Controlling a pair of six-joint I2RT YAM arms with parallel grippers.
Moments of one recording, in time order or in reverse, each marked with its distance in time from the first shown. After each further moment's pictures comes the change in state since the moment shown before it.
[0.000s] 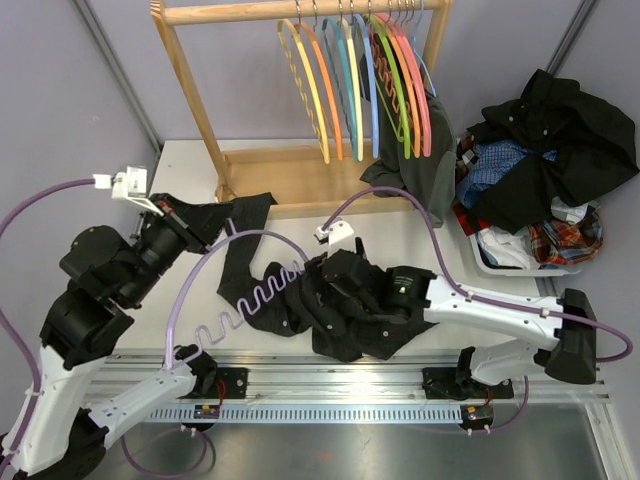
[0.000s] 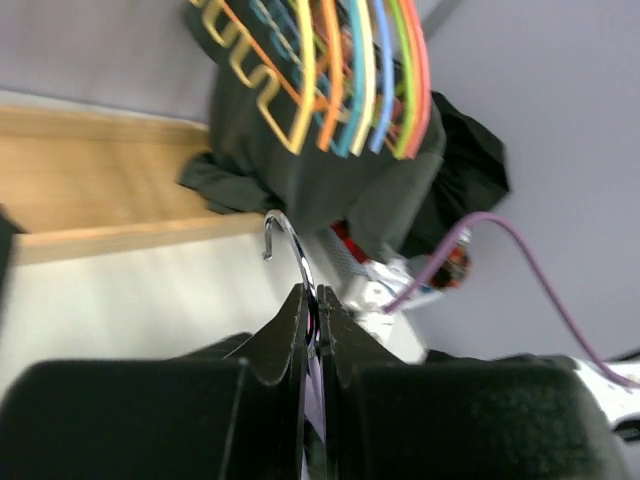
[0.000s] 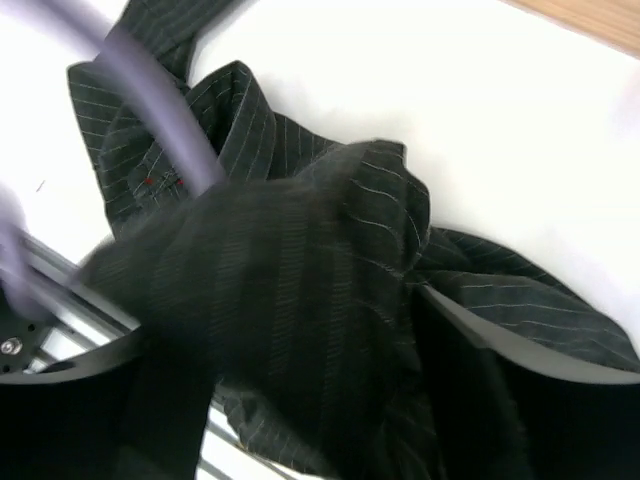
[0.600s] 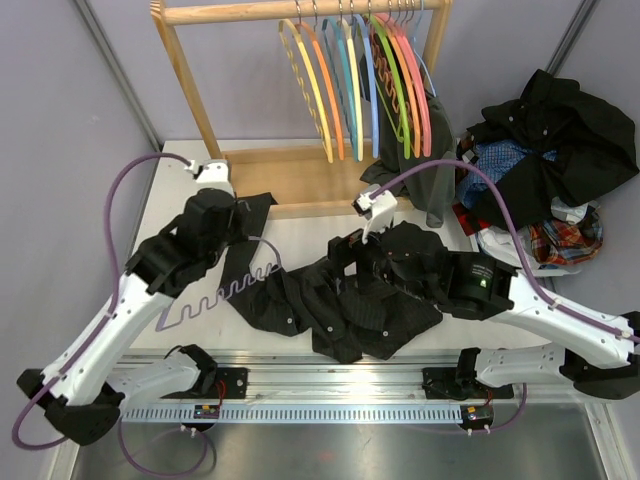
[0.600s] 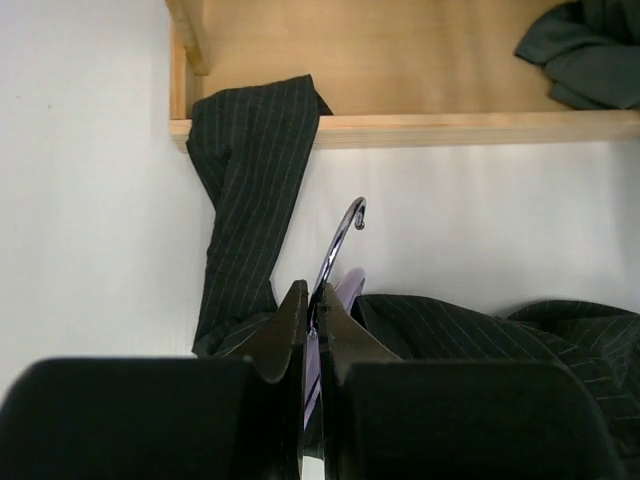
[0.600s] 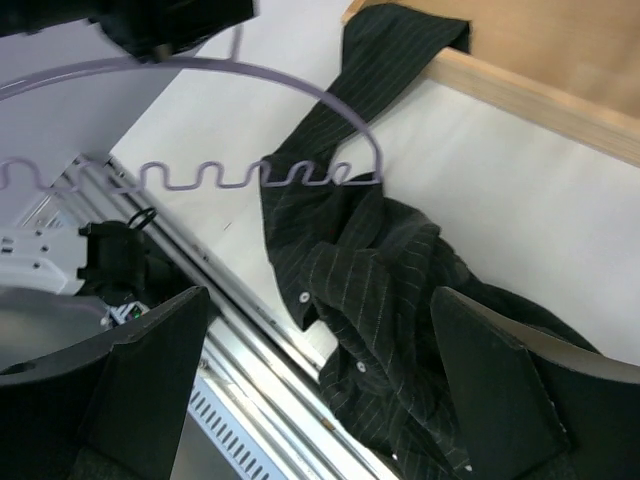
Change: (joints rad) left arm -0.008 0.265 -0.076 -0.229 -0.435 0.211; right arm 0.000 -0.227 0.263 -0.169 -0.110 -0.042
